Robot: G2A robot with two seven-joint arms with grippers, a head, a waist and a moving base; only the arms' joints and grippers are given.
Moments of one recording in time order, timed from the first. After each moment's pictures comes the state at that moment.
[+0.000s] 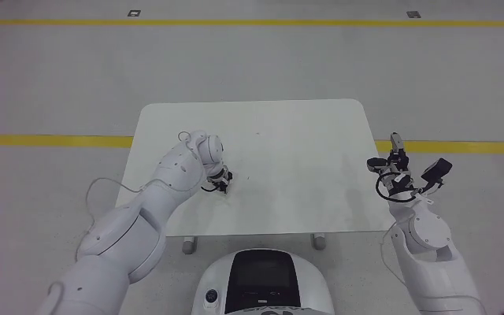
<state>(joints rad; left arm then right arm) 0.57 -1.48 -0.53 -0.49 0.39 0.34 -1.10 -1.73 -1.15 1.60 -1.80 0.42 0.00 0.00</state>
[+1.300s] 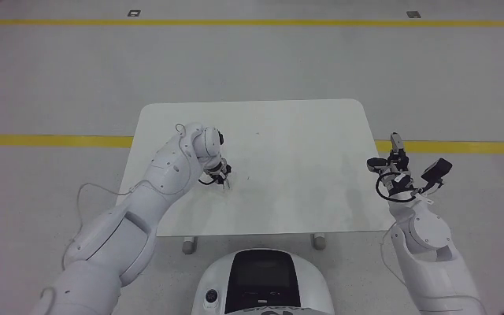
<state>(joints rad) 0.62 -1.40 -0.68 -0.73 0.58 0.34 -1.21 -1.73 -1.15 1.60 -1.80 0.42 0.00 0.00</state>
